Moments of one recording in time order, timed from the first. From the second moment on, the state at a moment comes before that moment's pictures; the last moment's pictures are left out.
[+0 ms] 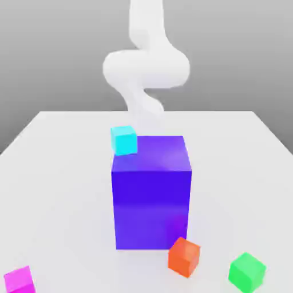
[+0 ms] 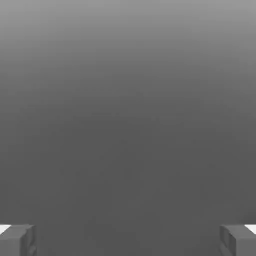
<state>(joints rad) -0.03 -0.71 0.00 -2.29 0.00 2.32 0.85</state>
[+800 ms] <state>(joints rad) -0.28 0.17 -0.10 -2.22 0.02 2.55 1.24</state>
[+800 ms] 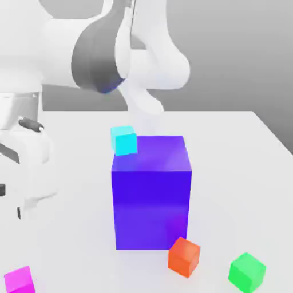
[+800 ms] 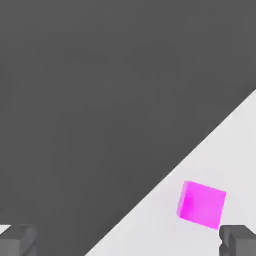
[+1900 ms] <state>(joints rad) -0.07 0.27 0.11 -2.33 -0.01 2.60 1.21</state>
